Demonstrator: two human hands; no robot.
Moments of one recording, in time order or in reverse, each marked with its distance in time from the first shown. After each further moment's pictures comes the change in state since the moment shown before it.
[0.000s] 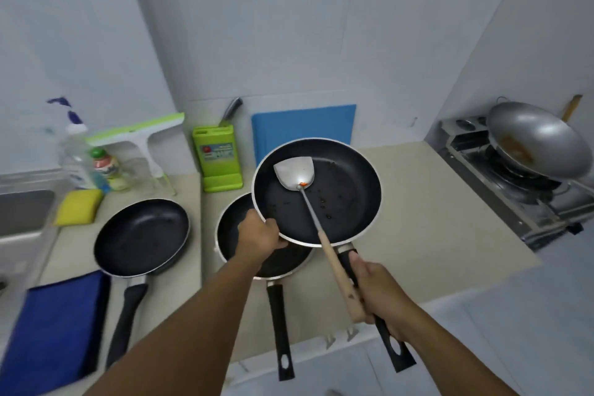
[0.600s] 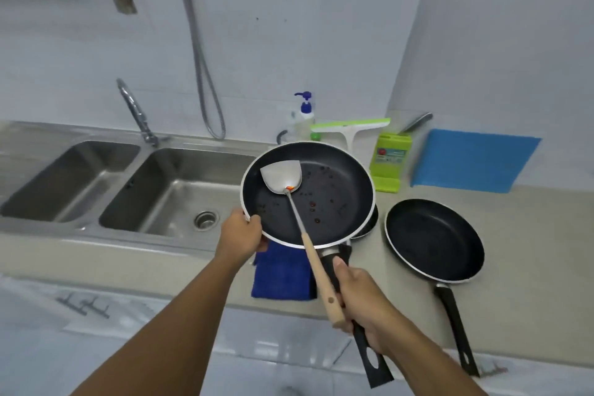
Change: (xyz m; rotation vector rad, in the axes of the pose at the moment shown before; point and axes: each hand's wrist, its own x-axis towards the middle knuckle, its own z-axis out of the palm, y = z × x) left_hand -0.084 -0.103 -0.450 0.001 0.332 0.007; right_hand -0.174 -0.095 0.377 -0.019 -0.342 -0.028
